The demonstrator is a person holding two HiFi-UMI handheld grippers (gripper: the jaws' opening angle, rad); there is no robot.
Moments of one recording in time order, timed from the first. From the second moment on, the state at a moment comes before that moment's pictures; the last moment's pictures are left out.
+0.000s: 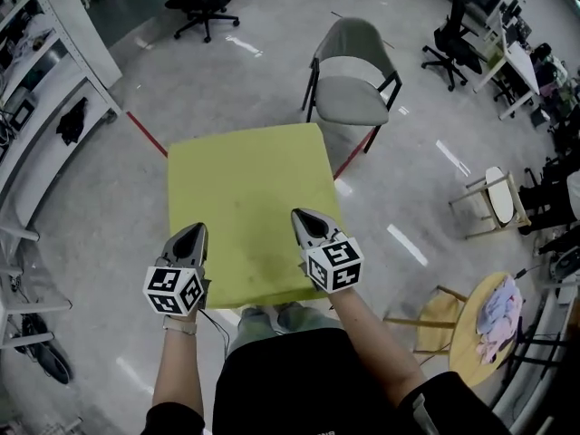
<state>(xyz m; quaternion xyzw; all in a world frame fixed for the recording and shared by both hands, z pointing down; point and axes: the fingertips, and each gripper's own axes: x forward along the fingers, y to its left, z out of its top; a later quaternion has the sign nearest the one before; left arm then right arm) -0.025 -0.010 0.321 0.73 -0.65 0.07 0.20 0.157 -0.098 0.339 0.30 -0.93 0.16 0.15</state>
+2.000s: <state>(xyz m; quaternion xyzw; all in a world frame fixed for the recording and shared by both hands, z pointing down) -0.013 -0.056 0.128 0.78 -0.62 0.00 0.02 0.142 -0.127 0.132 0.30 -0.95 0.01 0.01</state>
